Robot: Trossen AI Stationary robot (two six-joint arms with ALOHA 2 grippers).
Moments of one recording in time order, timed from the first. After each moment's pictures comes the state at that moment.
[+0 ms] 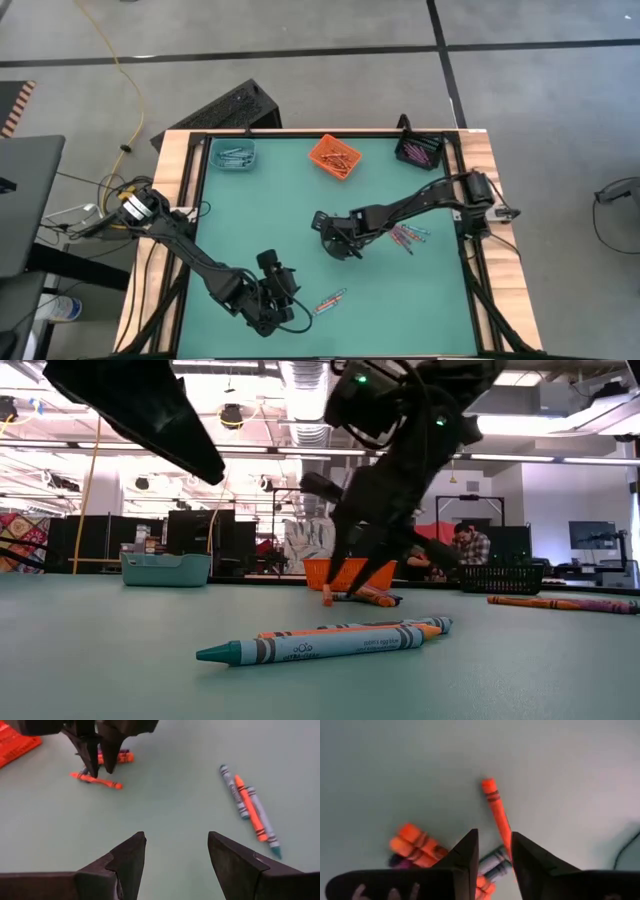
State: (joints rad) left arm -0.67 1.77 1.17 -0.43 -0.74 -0.73; right arm 0.12 1.93 1.16 -0.24 0.25 -1.21
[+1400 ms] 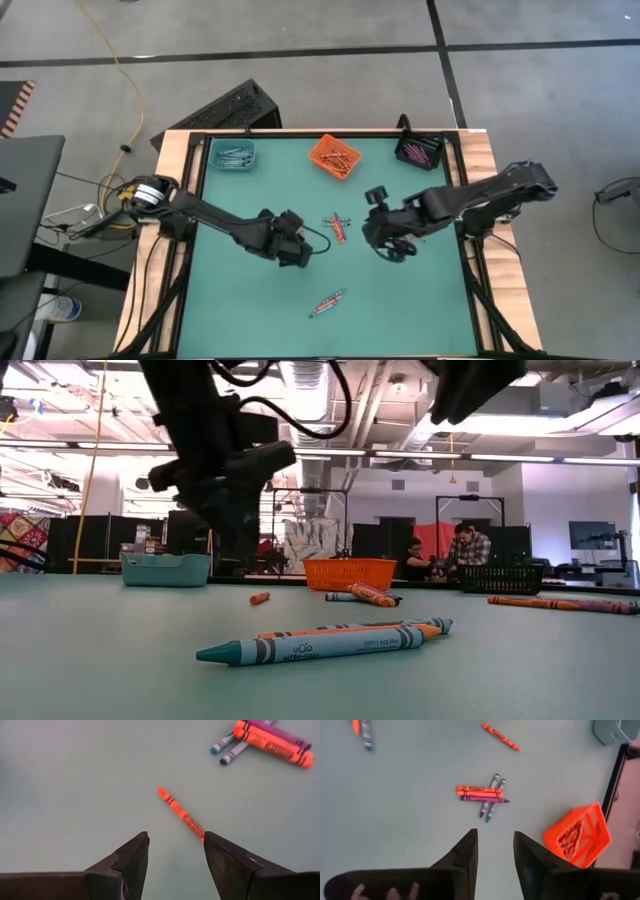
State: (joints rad) left arm -0.28 1.77 1.17 -0.68 -0.59 -1.06; right arm 0.28 1.48 1.37 -1.00 0.34 -0.28
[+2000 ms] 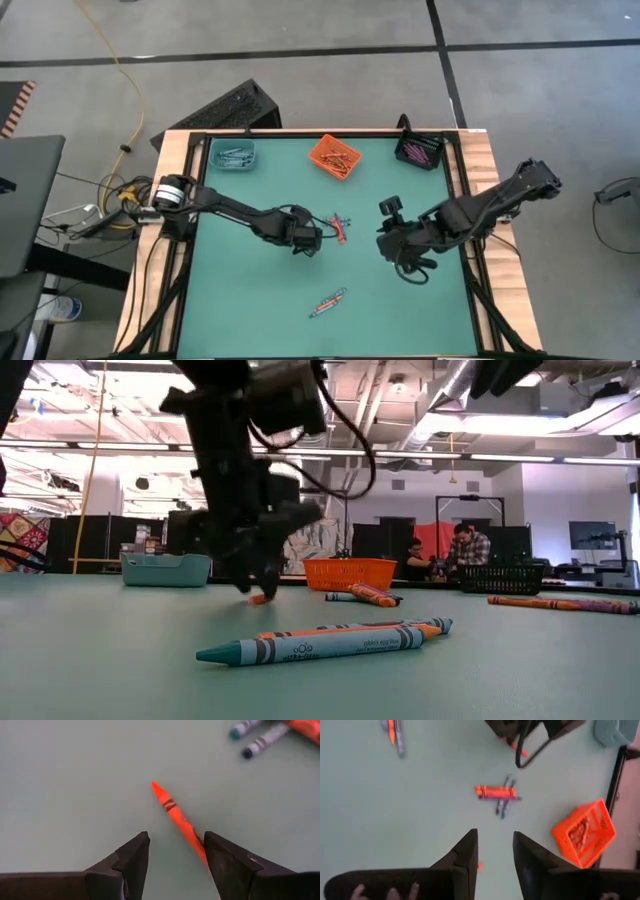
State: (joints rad) left arm -0.14 1.90 1.18 -0.58 -0.40 -1.03; right arm 0.44 1.41 1.37 -1.09 0.41 -0.11
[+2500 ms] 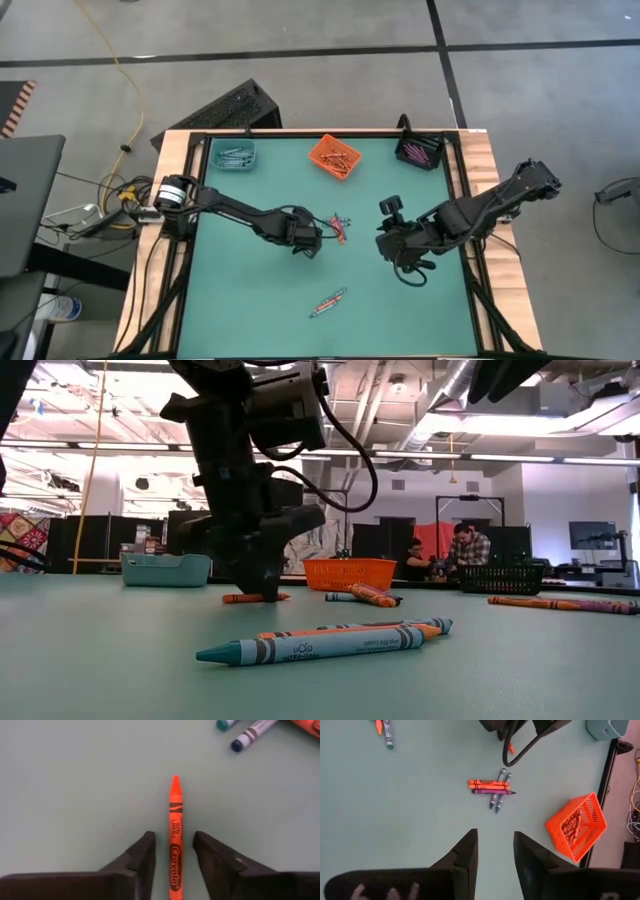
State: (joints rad) left arm -0.12 1.95 1.18 -0.59 -0.33 -1.01; right arm 0.45 1.42 1.37 -1.12 0.45 -0.09
